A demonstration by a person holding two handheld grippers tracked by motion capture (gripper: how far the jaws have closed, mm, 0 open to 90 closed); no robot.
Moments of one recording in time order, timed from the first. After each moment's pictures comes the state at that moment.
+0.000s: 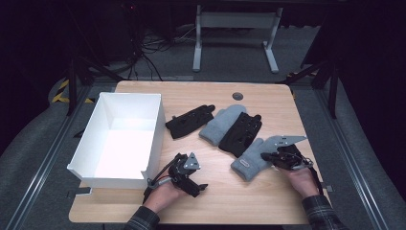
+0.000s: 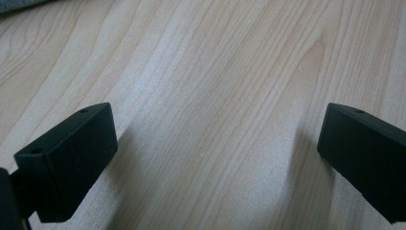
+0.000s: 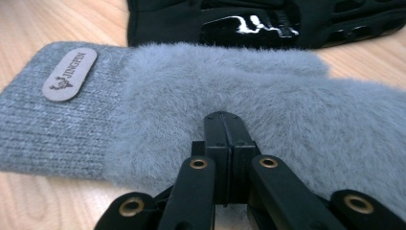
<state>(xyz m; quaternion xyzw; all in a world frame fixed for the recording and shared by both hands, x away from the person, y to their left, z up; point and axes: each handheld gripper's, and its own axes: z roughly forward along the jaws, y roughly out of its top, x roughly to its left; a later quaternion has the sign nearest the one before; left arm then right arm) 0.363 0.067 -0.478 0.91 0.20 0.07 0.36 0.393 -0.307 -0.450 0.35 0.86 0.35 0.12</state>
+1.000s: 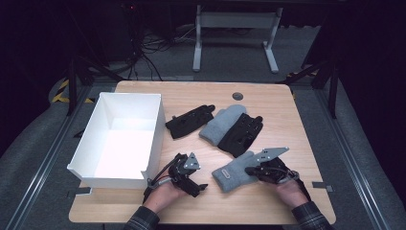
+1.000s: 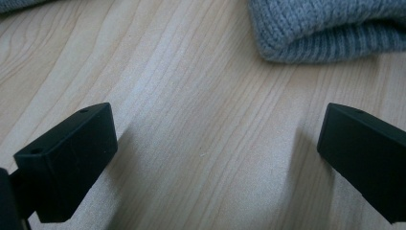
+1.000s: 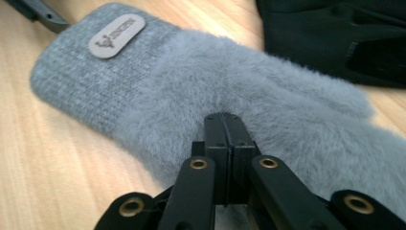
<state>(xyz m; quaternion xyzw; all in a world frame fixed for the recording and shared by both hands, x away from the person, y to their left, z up) 0.364 0.067 -0.478 0.91 0.20 0.07 0.36 0.356 -0.249 -0.449 0.28 0.89 0.35 0.08</state>
